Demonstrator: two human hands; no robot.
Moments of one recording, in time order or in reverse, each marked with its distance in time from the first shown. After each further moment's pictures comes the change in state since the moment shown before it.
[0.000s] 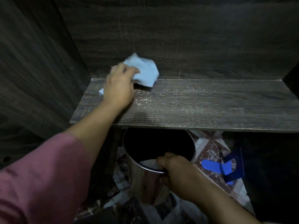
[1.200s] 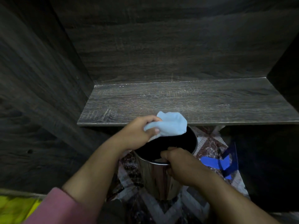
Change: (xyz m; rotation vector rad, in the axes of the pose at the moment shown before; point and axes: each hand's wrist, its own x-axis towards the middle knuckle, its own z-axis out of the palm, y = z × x) left_hand -0.095 0.085 -0.047 -0.736 -0.730 -0.191; right_hand -0.018 0.005 -0.017 -0.139 -0.017 0.039
